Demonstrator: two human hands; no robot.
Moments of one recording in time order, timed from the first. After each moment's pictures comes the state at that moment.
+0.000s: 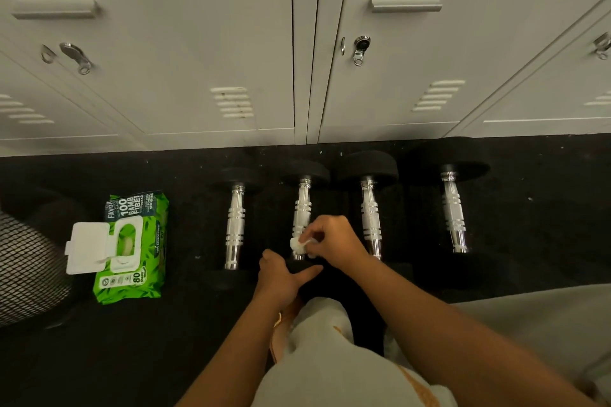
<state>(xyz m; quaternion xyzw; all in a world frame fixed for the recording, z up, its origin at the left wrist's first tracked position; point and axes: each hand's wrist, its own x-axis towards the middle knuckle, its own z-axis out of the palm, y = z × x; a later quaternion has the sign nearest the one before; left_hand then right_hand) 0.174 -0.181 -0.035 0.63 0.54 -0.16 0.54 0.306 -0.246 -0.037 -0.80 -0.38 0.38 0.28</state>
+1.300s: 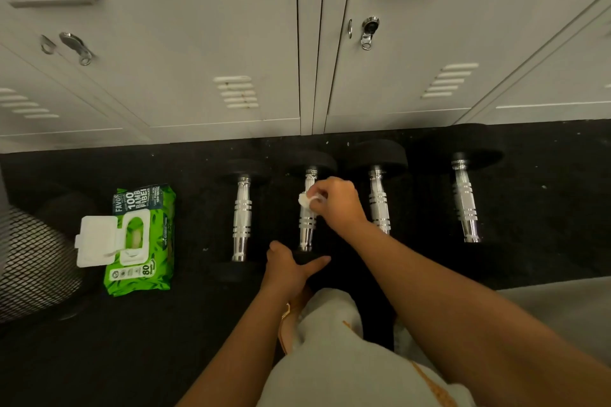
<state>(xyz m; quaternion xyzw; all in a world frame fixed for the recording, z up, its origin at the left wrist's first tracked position) 0.173 -0.179 -0.032 0.62 0.54 -0.15 0.55 0.327 -0.207 -0.035 -0.85 -0.30 0.30 0.30</state>
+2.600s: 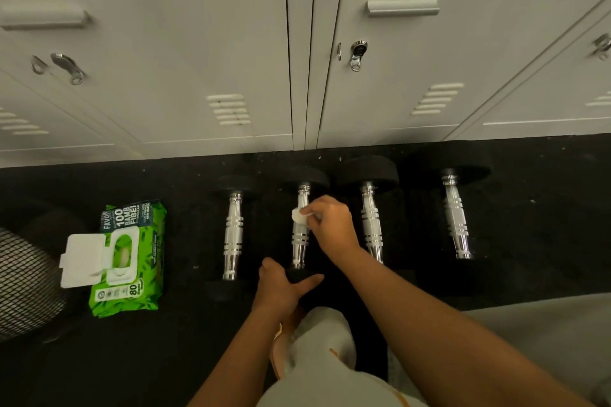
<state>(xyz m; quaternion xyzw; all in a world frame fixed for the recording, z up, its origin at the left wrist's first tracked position) 0.174 -0.181 -0.031 0.62 0.53 -0.15 0.55 0.314 -0.215 -0.040 -0.85 -0.31 0.25 0.34</state>
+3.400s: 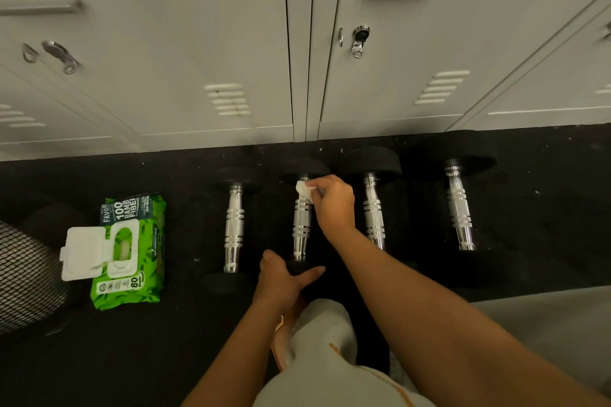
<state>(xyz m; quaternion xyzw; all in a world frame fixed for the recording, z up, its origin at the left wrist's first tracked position) 0.173 -0.182 -0.039 0.62 0.54 -0.13 0.56 0.324 -0.197 -0.036 -0.87 -0.22 0.22 0.38</state>
